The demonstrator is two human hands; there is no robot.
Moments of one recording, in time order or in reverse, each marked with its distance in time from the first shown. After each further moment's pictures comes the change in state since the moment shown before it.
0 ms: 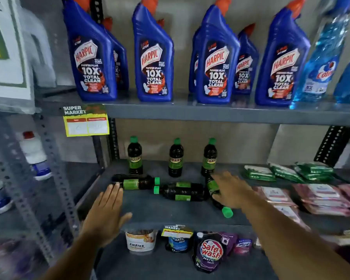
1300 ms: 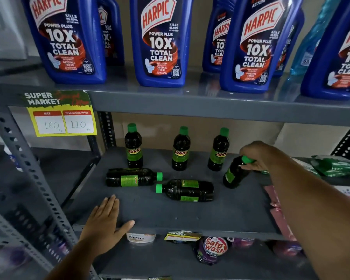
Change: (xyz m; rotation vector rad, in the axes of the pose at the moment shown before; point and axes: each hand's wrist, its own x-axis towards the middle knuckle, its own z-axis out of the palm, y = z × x) left_hand 0.015 -0.020 0.054 -0.087 -0.371 -0.160; right_hand 0.123 0.053 -0.053 0.978 -0.112 0.783
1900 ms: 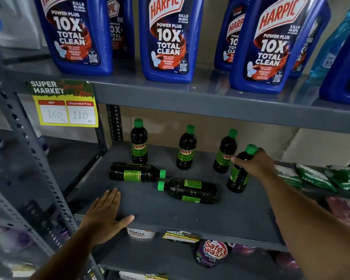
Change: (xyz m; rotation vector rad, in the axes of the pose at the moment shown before) left_hand 0.001 0.002 -0.005 0.014 -0.049 -0.039; right_hand 0.027 0.036 0.026 -0.189 0.272 -0.427
